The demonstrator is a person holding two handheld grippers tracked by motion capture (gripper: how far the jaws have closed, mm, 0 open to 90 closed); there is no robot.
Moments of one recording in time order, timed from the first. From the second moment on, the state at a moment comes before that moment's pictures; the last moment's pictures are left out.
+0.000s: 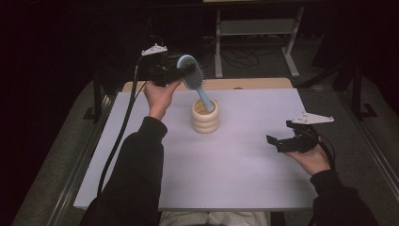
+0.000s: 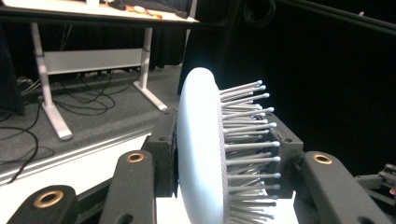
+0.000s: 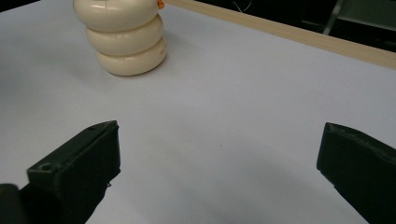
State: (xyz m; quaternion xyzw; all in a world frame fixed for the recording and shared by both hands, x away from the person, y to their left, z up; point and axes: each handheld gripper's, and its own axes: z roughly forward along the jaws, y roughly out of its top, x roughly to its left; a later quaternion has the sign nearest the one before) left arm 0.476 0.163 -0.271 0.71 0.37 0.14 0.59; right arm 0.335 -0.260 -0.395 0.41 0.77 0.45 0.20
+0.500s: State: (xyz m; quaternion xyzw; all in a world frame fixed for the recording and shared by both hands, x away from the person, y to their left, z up) left arm 0.480 0.158 -0.289 0.71 0.37 0.13 0.58; right arm 0.335 -0.259 -0.396 0.41 0.77 0.45 0.20
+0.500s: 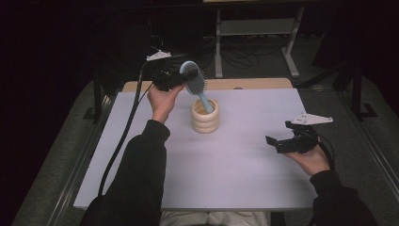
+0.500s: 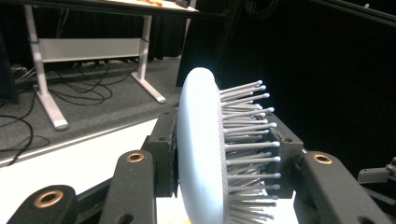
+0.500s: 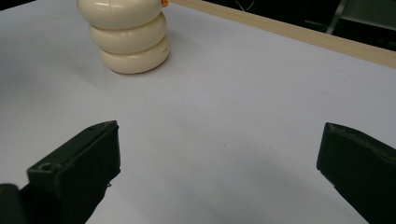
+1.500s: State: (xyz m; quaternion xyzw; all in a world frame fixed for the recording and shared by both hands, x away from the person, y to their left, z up) left arm 0.480 0.159 -0.335 0.70 0.41 0.09 0.58; right arm 0.335 -0.258 -0.399 0.41 0.77 0.44 0.19
